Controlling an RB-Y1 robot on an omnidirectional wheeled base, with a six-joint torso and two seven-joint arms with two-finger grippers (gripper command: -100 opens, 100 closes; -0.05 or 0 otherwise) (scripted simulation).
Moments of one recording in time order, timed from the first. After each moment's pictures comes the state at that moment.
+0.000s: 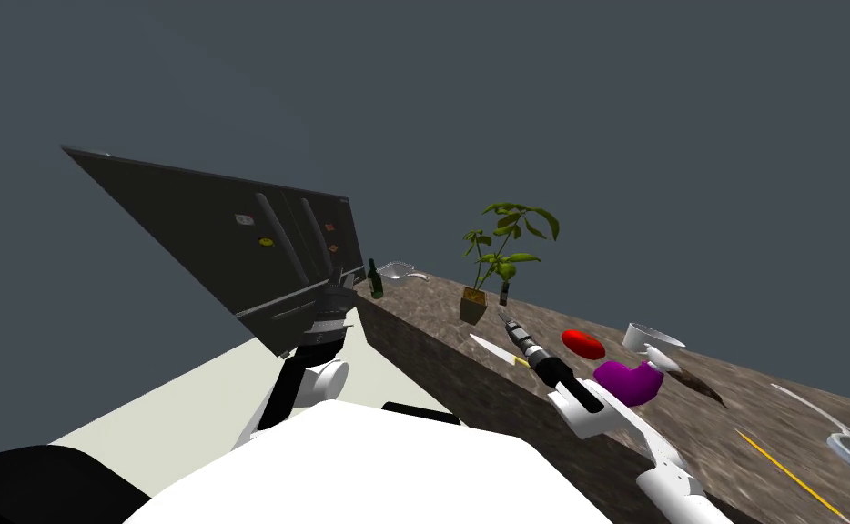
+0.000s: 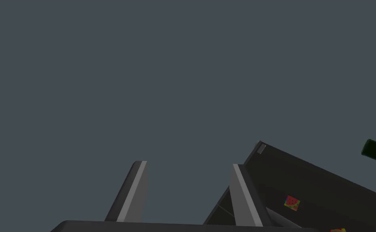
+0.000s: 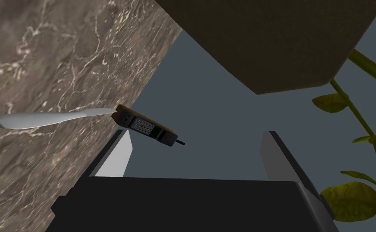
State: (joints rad) left arm 0.47 -0.02 0.01 -2.36 0.09 -0.36 0.00; right arm 0.25 -0.82 0.10 -1.72 -0.18 -0.02 -0.02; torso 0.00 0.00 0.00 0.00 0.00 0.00
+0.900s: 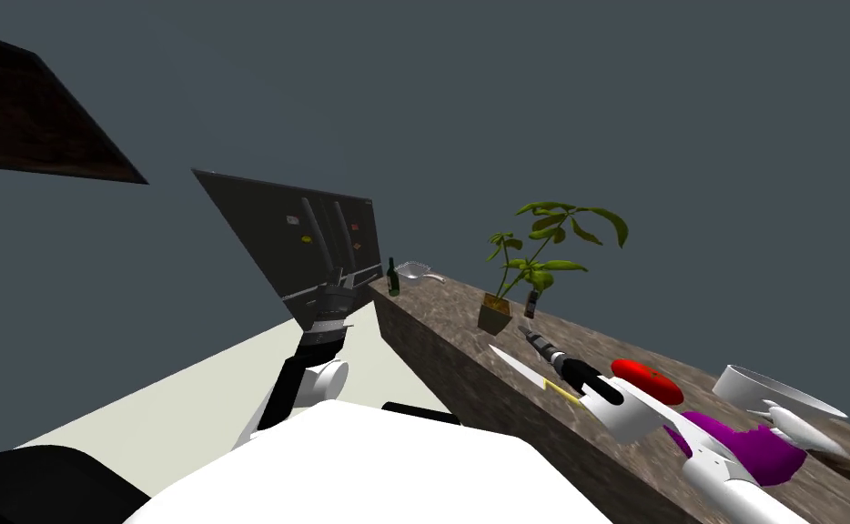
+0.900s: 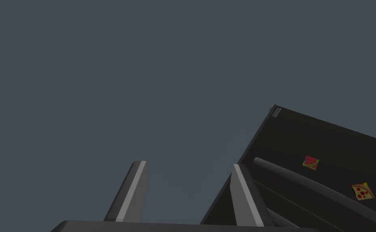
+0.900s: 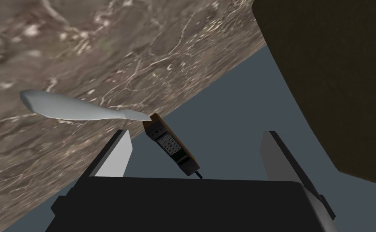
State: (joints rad) left arm 0.47 -0.02 0.01 -2.36 0.09 -0.36 0.00; right arm 0.19 -1.07 0.21 -1.51 -0.25 0.11 0.01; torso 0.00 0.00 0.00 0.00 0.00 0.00
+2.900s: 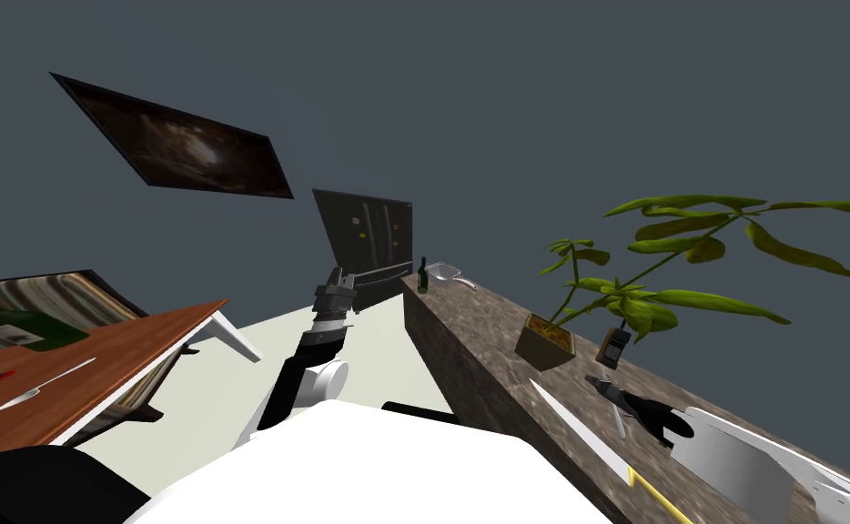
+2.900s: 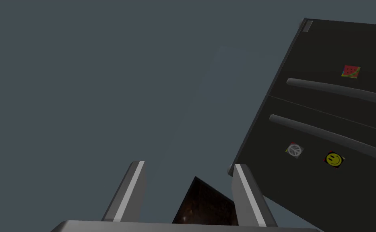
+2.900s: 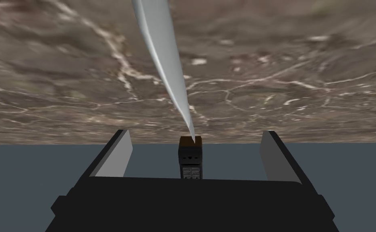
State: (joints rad) left arm 0.47 -0.02 0.01 -2.36 0.09 -0.36 0.00; right arm 0.18 -1.39 0.53 -1.27 -0.38 0.33 0.01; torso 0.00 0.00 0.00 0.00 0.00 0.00
